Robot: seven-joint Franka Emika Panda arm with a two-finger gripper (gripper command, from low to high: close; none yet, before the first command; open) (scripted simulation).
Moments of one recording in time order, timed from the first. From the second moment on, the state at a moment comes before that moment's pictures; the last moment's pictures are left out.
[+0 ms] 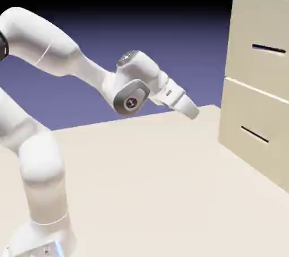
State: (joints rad) arm -0.03 -0.58 0.03 -2.78 0.05 3.03 0.75
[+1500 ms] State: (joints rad) arm -1.66 -0.97 1.32 -1.60 1.91 2.93 0.94
